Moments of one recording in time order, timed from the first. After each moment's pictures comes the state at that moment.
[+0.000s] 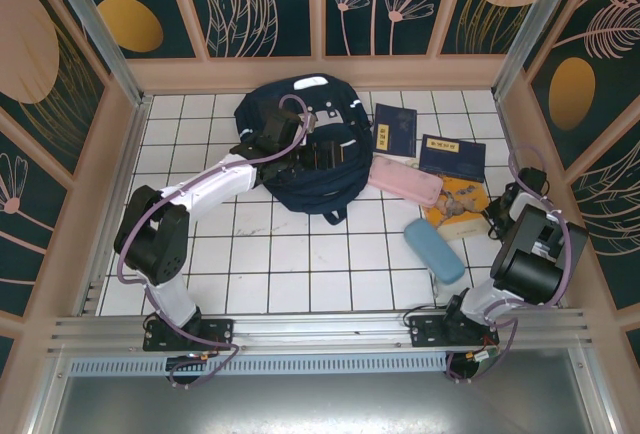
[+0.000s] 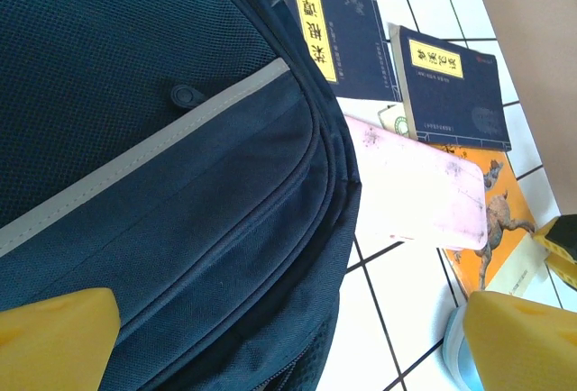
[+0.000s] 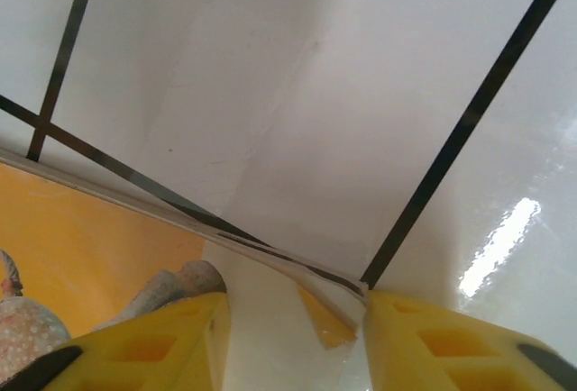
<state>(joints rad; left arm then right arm) -0.59 1.77 1.31 -0.23 0.26 -0.57 -0.50 1.54 0.76 -0.44 -0.01 0.56</state>
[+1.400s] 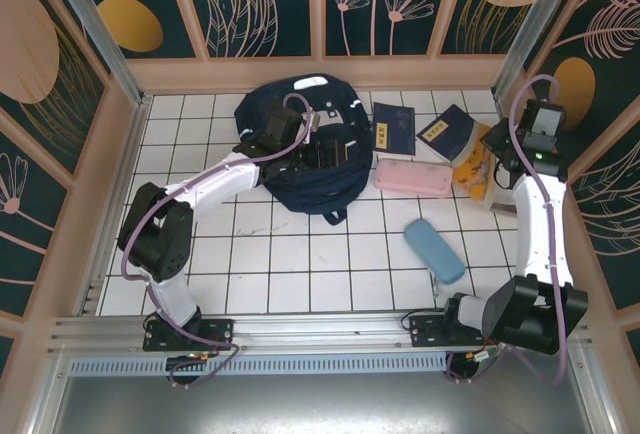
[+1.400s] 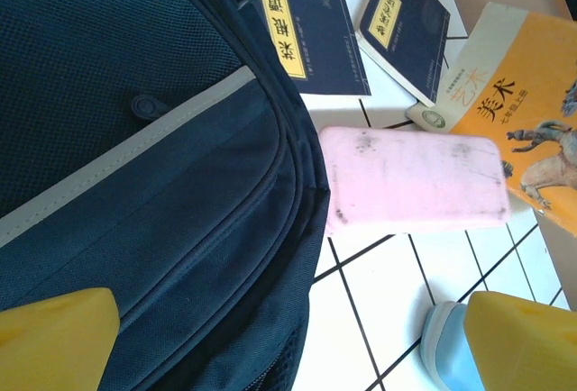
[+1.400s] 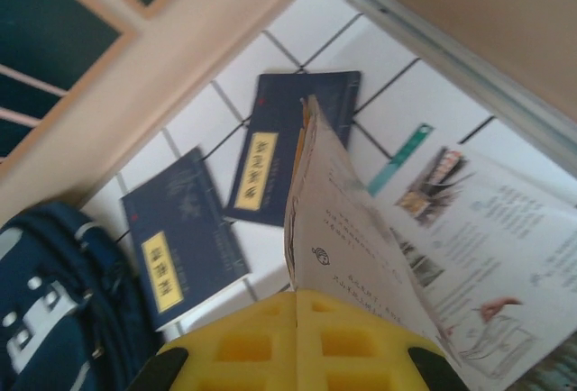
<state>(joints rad) -0.59 1.80 1.33 -0.19 0.31 -0.59 -0.23 1.24 1.23 -0.64 -0.08 0.51</state>
